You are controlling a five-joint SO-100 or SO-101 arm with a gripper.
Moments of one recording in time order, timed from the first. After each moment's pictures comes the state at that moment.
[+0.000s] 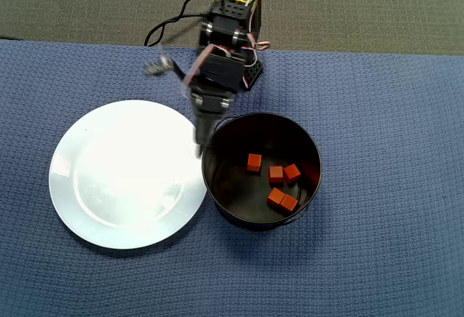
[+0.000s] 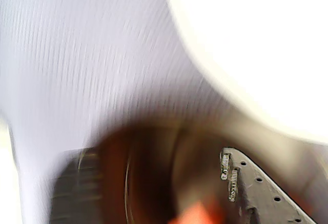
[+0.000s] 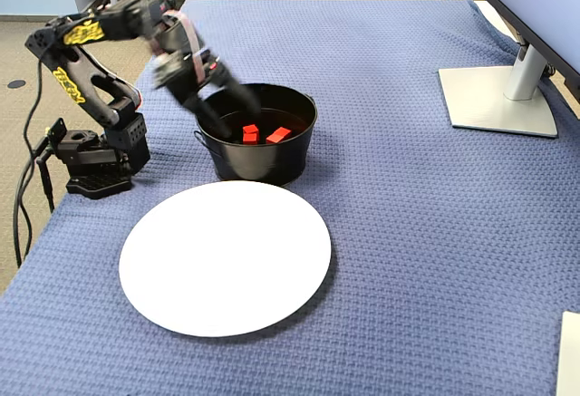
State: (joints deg) arm 16.8 133.3 120.6 59.9 -21.8
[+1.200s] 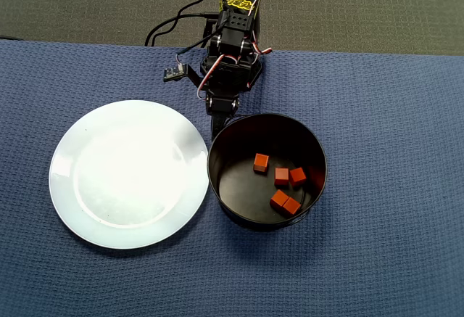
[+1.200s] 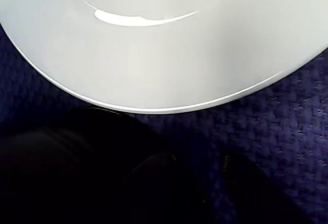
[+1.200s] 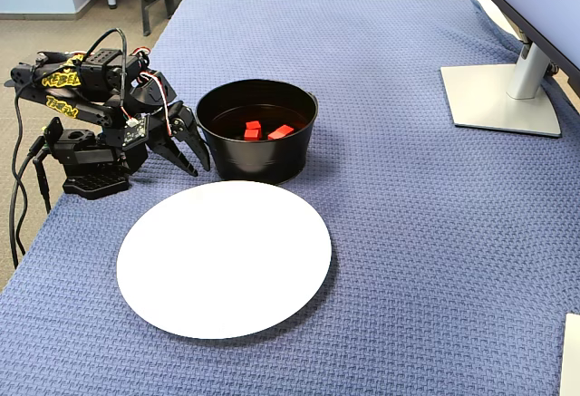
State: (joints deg) arm 9.8 168.0 165.8 56.7 -14.2
